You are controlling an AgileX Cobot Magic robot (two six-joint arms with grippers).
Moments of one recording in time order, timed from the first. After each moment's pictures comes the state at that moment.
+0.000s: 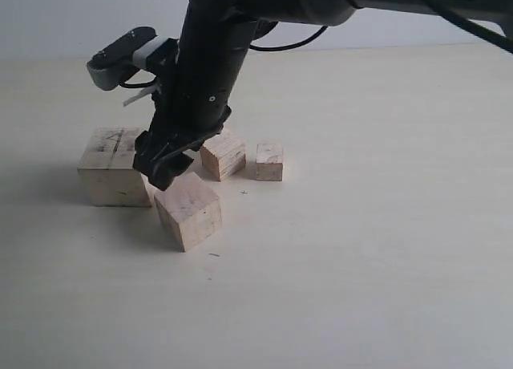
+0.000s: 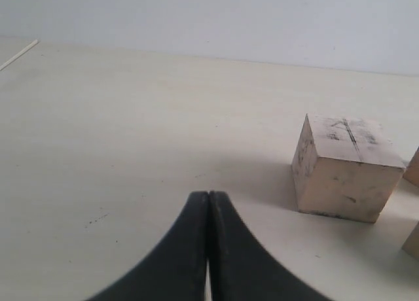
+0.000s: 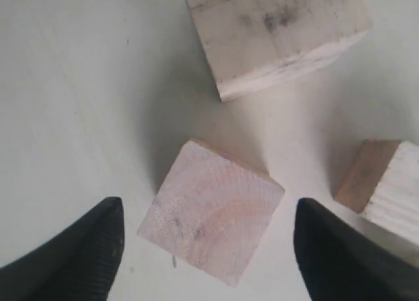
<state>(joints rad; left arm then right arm) 0.02 0.01 0.00 -0.04 0.36 -0.03 0.91 2.12 -1.76 0.27 1.02 -0.45</state>
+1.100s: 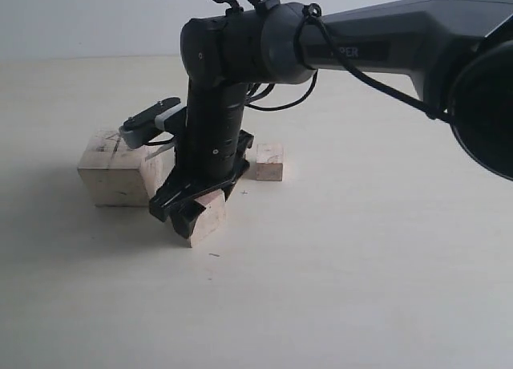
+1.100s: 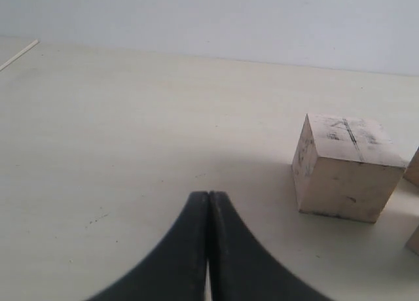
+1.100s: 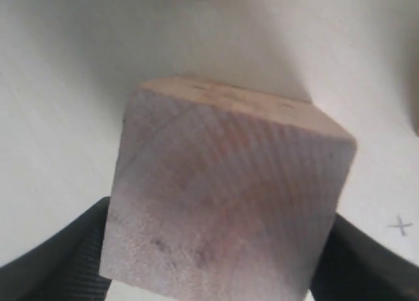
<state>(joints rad) 0.02 0.01 0.00 -0.04 0.36 -0.03 0.91 2.28 -1.75 0.22 1.08 -0.28</state>
